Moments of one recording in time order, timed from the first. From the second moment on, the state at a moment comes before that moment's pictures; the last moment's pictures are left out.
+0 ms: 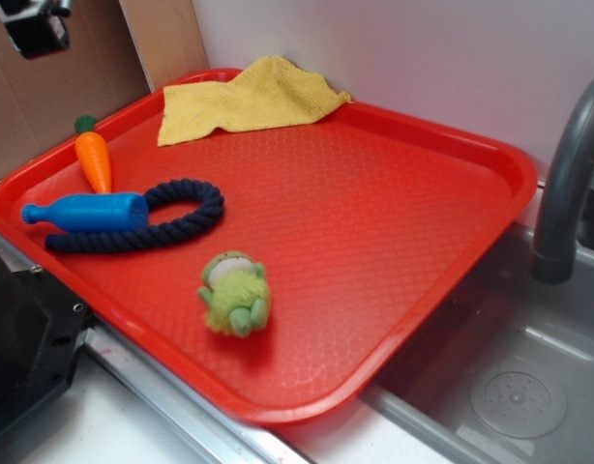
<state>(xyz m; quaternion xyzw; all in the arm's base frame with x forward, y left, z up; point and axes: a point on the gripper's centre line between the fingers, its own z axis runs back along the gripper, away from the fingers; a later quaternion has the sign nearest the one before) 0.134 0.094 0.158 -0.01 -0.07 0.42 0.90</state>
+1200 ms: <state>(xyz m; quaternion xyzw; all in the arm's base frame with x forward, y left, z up) 0.182 0.132 0.016 0.00 0.01 0.45 0.89</state>
